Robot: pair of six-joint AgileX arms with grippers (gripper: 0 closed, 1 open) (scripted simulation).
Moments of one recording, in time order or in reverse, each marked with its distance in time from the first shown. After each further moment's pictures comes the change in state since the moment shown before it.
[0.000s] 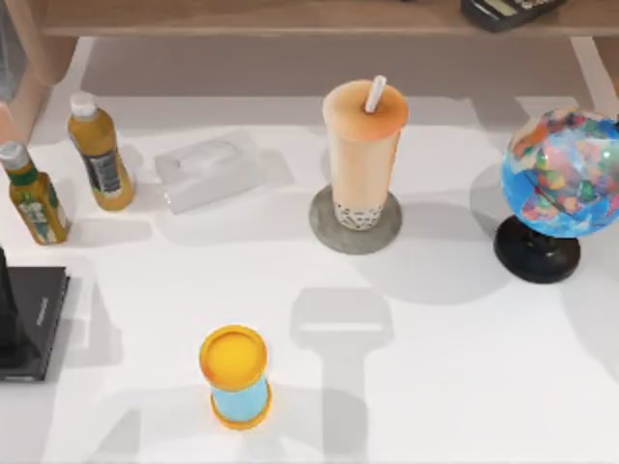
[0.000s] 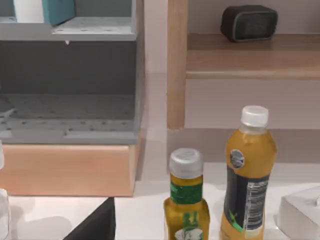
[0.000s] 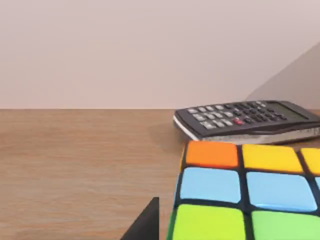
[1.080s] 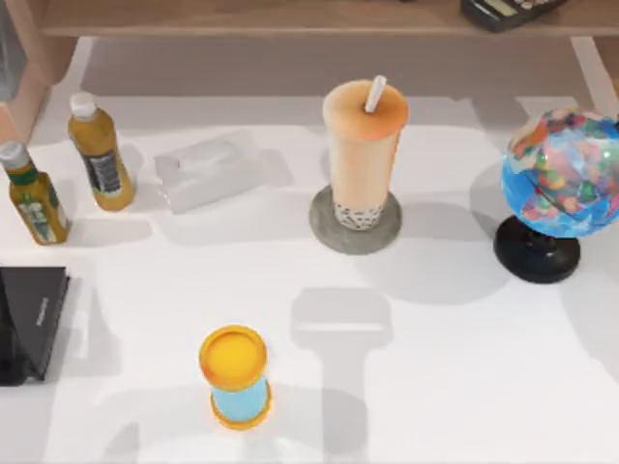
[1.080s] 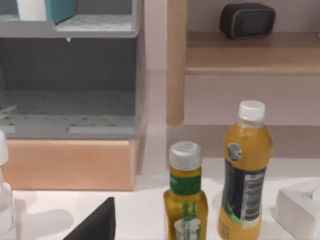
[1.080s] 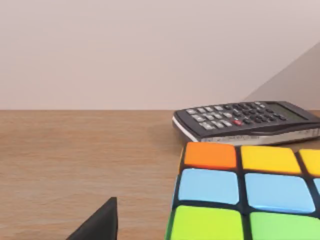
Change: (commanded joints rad) left arm 0.004 -0.158 0.023 -0.181 0.005 -0.003; right arm 0.000 0.000 0.000 0.000 0.000 0.000
